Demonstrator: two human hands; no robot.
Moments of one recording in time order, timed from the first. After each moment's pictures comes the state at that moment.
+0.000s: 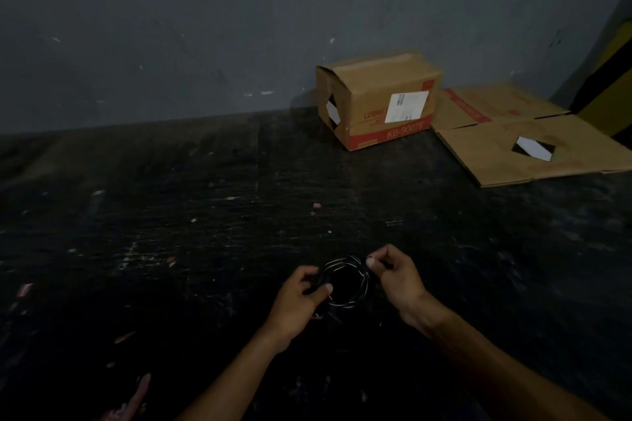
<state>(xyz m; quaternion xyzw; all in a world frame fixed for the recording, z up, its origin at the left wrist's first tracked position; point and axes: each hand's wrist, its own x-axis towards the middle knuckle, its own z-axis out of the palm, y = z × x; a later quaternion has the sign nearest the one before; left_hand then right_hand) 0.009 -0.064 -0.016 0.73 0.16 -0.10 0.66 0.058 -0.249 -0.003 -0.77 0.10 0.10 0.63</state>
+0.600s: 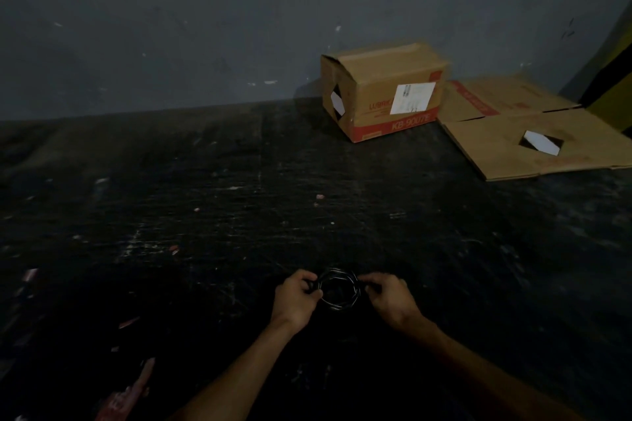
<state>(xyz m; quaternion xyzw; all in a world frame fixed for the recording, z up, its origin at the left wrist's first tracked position) 0.016 -0.059 -0.057 0.84 0.21 -0.07 0.49 0.045 -0.254 -0.049 -0.91 -0.04 0.18 0.38</state>
